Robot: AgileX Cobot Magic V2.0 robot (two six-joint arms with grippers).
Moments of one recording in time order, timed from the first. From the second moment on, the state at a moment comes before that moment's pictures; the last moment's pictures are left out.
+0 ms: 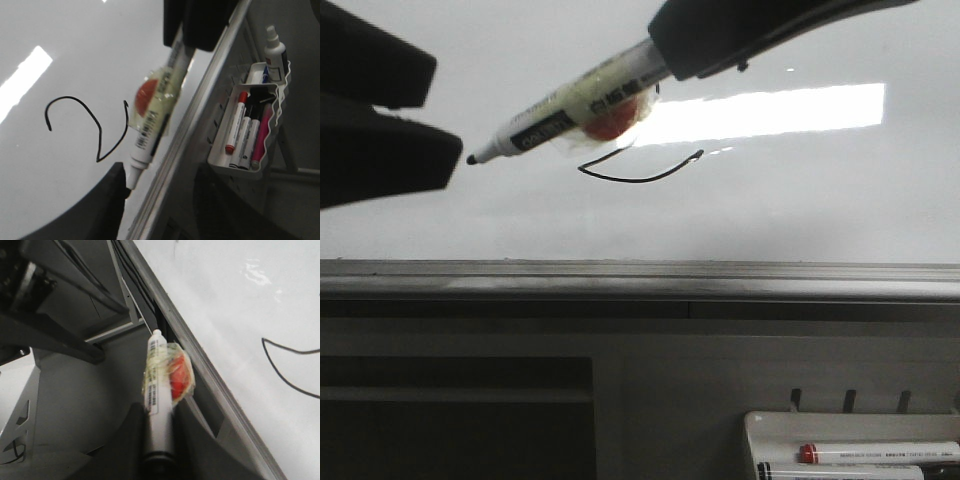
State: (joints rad) left arm -0.89 0.86 -0.36 0.41 -0.14 0.16; right arm 0.63 1.09 -0.86 0.77 0.63 -0.89
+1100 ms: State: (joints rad) left arm -0.89 0.96 -0.41 0.42 -0.14 0.19; right arm 0.68 1.09 -0.90 0.76 0.71 -0.85
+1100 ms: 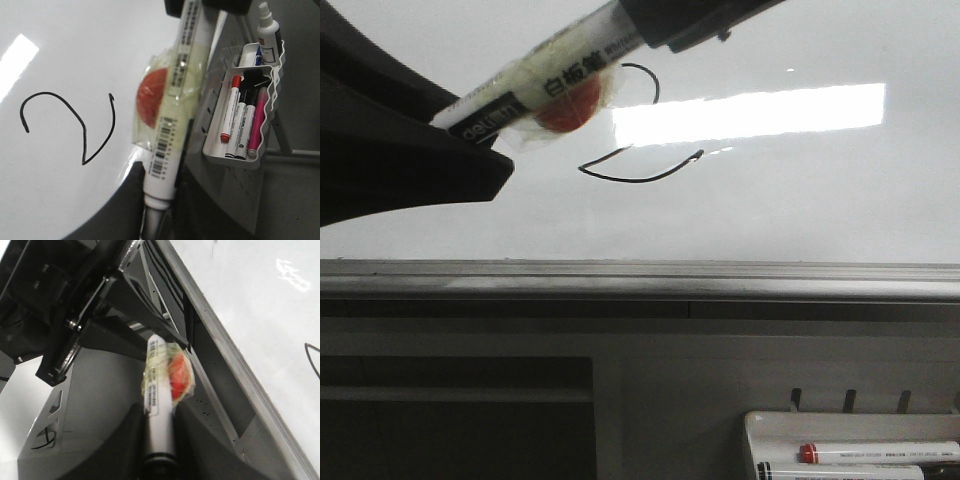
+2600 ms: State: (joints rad) left arm -0.75 1.25 -0.42 -0.65 -0.39 -0.02; right arm 0.68 0.92 -0.90 0.75 0.34 -0.85
